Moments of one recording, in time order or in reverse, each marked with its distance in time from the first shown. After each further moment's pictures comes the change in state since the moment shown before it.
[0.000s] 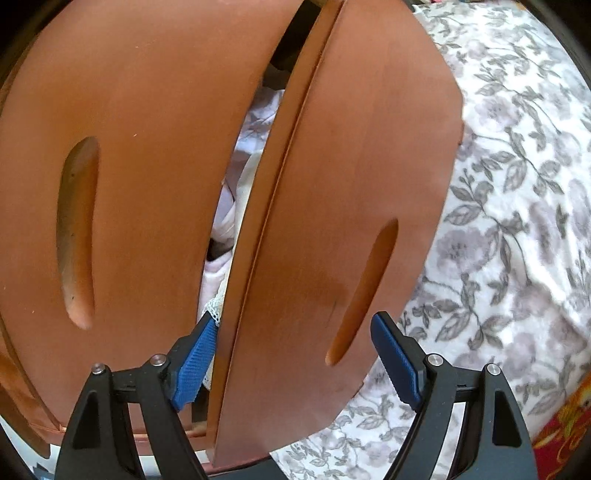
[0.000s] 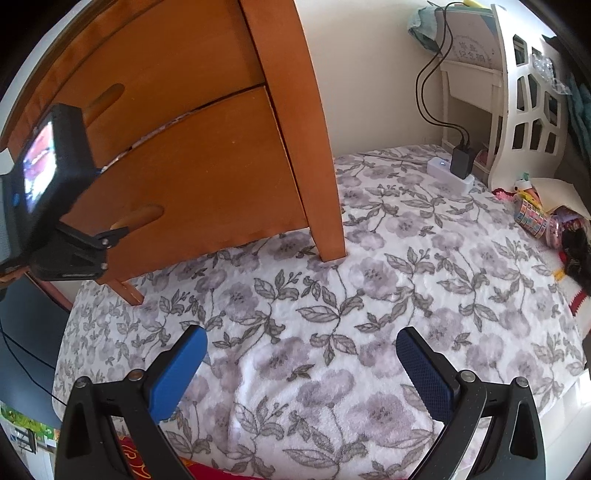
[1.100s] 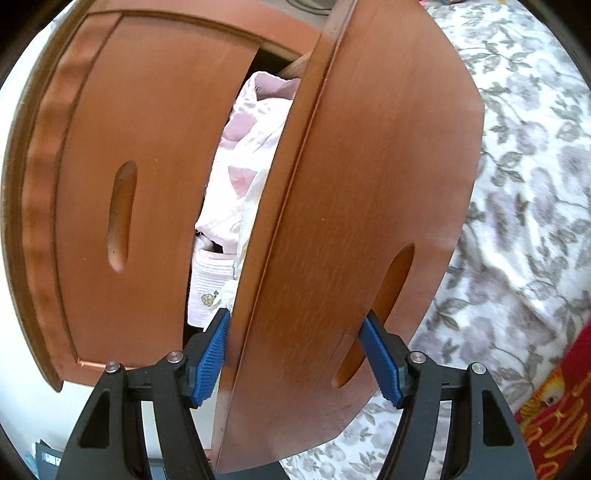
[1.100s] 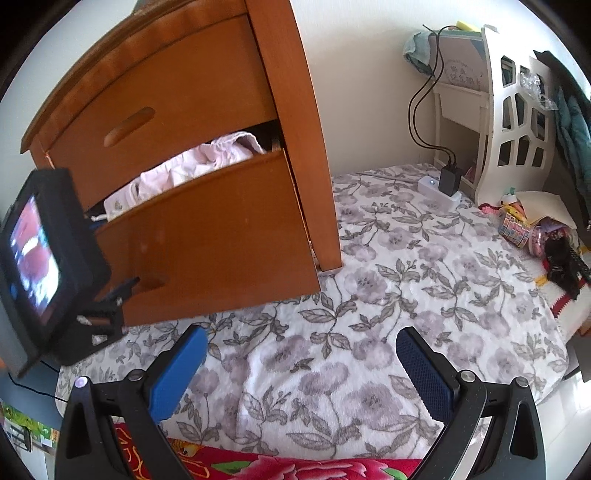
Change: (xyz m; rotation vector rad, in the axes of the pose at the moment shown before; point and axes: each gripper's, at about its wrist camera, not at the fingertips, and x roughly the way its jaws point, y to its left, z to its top) left arm -0.074 -0.045 -0.014 -0.014 -0.010 0.079; right arm -0.054 0.009 -0.006 -0.017 -0.054 -0.015
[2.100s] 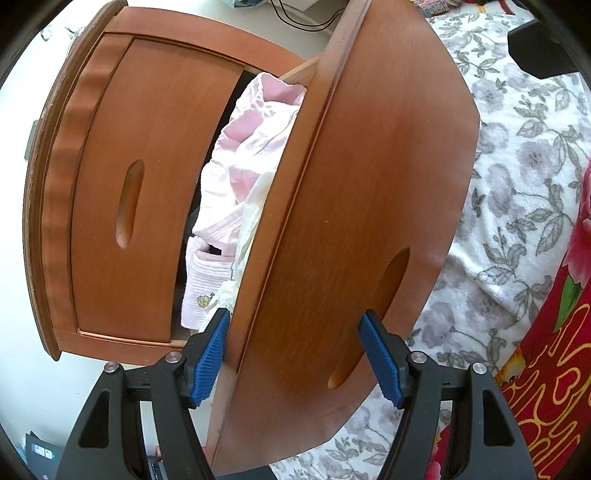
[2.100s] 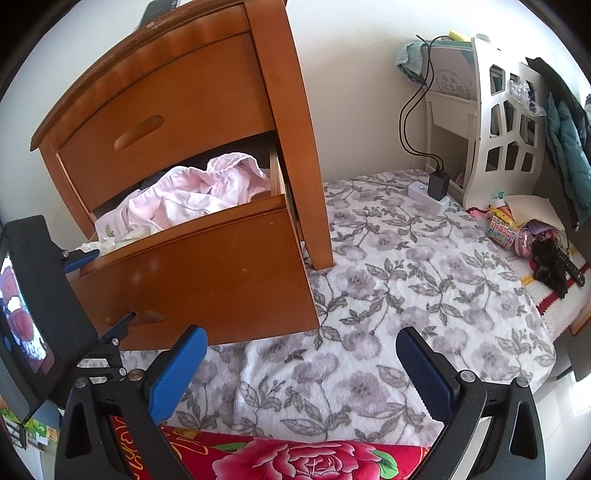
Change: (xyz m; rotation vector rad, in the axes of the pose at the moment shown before) left arm -0.056 -0.012 -0.012 -0.030 -0.028 -0.021; right arm -0.025 -0.002 -0.007 -0.008 -0.015 -0.021
